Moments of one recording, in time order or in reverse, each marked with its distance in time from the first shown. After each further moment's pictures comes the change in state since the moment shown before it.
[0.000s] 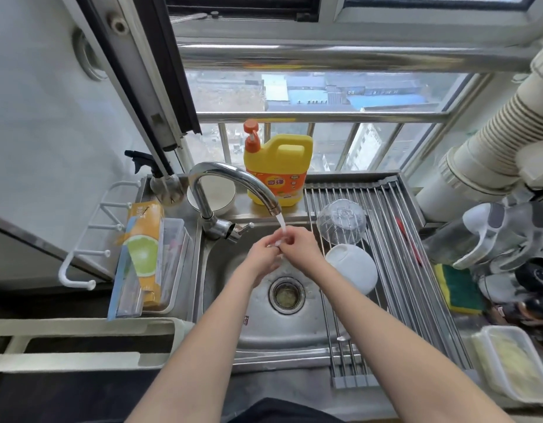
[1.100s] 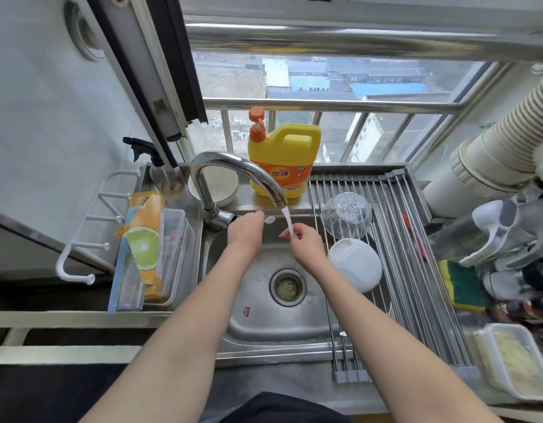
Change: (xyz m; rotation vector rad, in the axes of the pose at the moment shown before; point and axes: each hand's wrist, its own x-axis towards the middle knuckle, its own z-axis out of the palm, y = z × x) left_hand 0.016 0.031 -0.033 1.434 0.343 0.293; right_hand 0.002 0.009 0.008 -0.005 0.068 0.200
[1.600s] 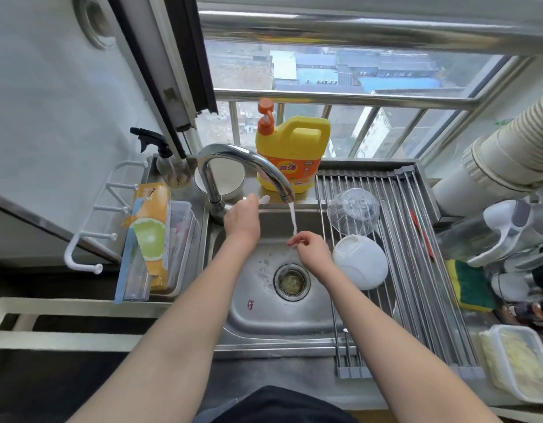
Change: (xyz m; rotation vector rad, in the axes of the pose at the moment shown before) left_hand 0.003 -0.011 -0.008 -0.172 0.205 -0.129; right_hand -0.010 0.018 0.004 0.054 -0.055 0.064
